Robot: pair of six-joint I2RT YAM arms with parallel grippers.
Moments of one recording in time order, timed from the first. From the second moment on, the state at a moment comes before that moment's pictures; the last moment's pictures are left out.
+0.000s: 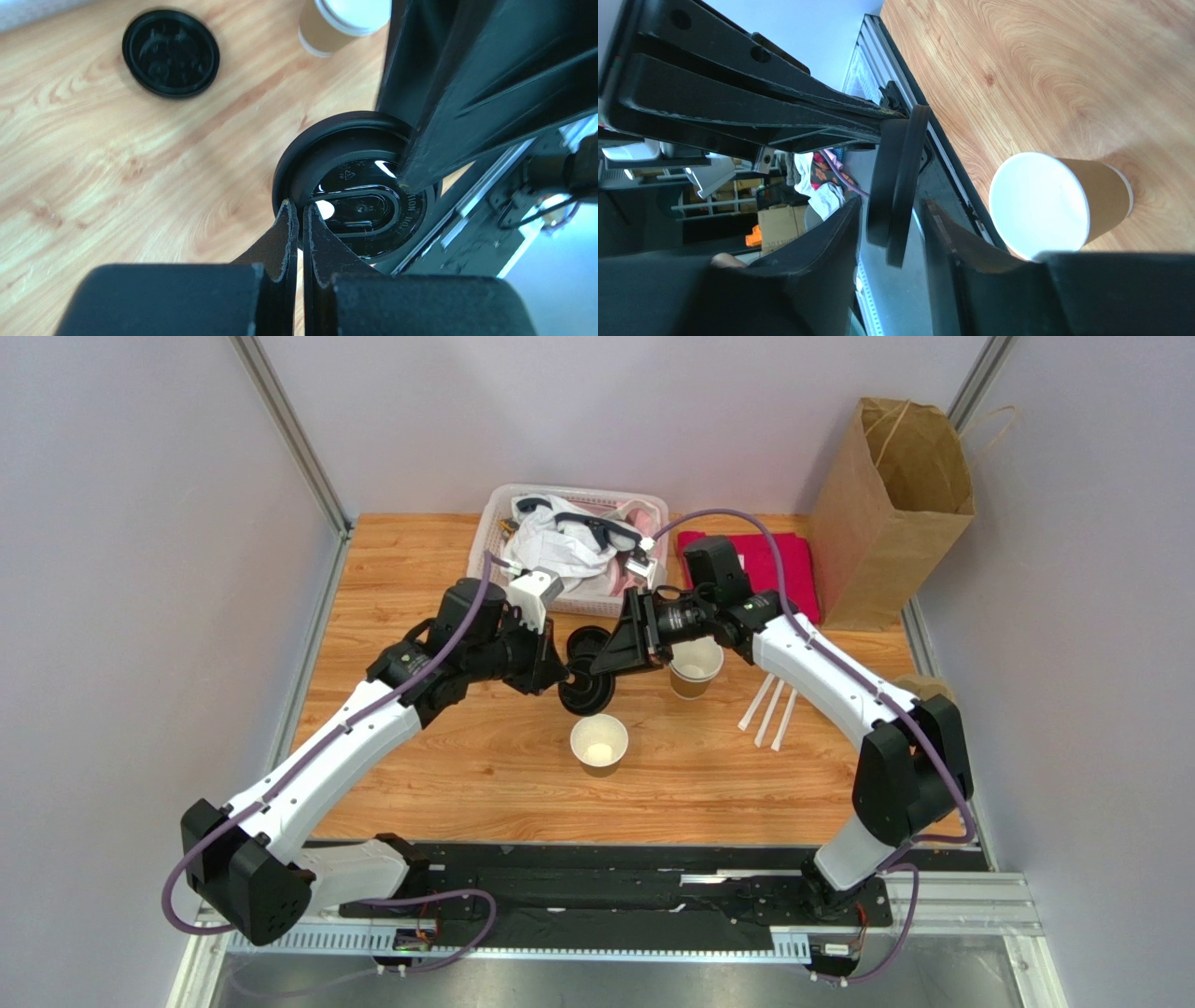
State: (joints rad) left arm -0.58 1.20 1.12 -0.52 0.28 -0.20; right arm 0.50 1.62 1.33 -0.37 -0.98 0.64
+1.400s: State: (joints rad) left arm -0.79 1.61 1.36 -0.86 0.12 0.07; right arm 0.76 1.18 1.20 -0.83 -0.41 -0.56
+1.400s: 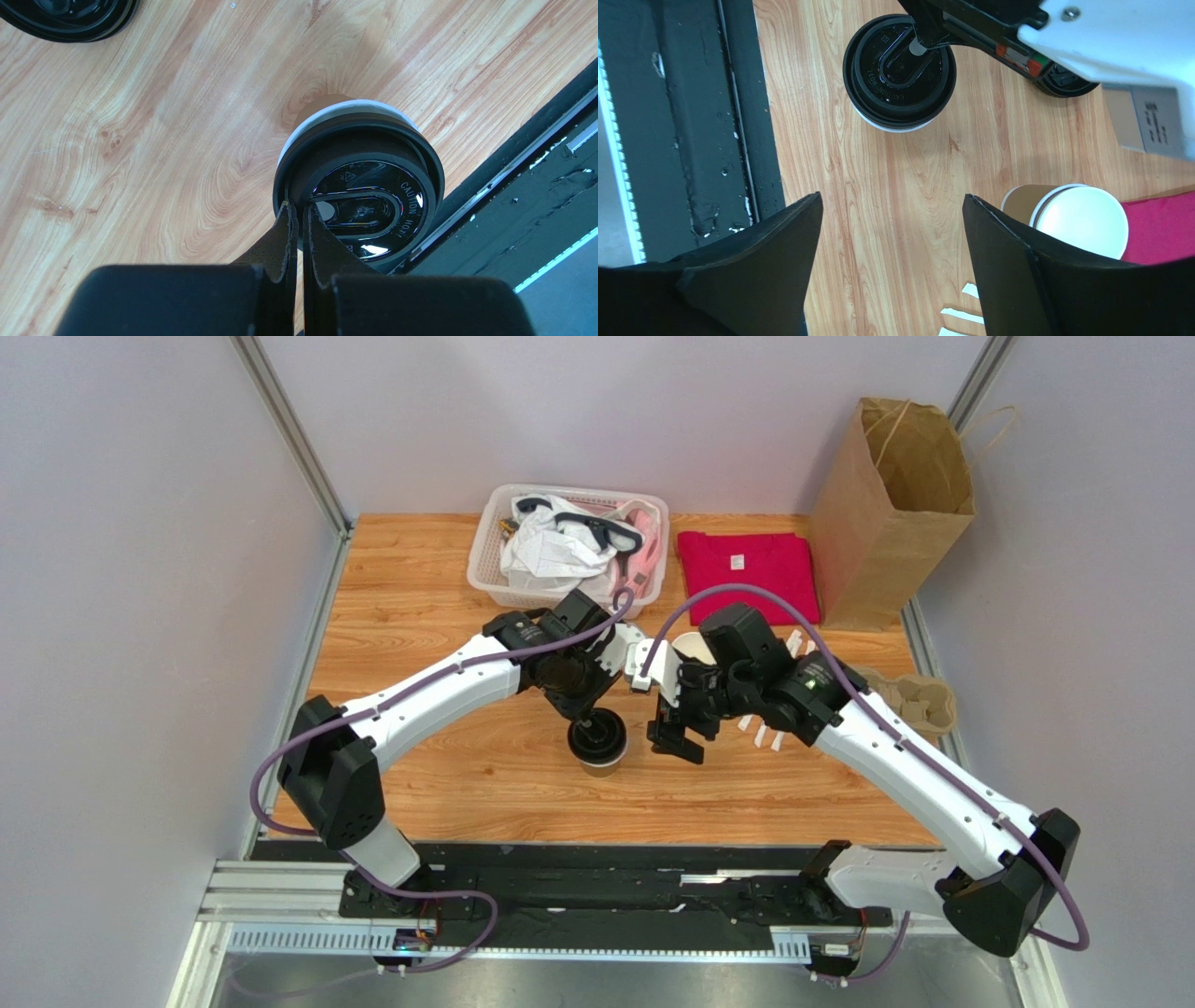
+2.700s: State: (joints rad) left arm -0.82 1.68 1.39 -0.87 0.07 0.07; right arm 0.68 1.24 1.15 -0.73 -0.41 -0.23
